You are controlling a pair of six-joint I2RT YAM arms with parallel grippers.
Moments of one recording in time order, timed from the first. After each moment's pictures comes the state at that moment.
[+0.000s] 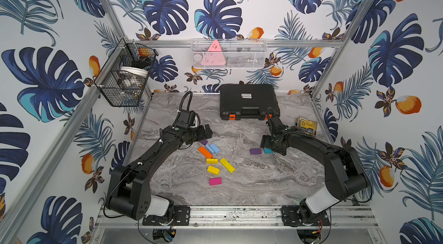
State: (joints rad) left arm -0.24 1.41 1.01 -0.53 0.22 -0.53; right arm 0.39 1.62 1.01 -0.67 0.13 0.63
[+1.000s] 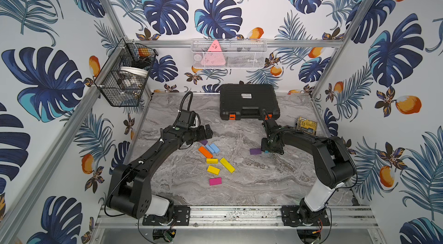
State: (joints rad) left arm -0.24 1.42 1.01 -0.53 0.23 -0.53; right arm 0.39 1.76 1.03 -0.62 0.14 0.47
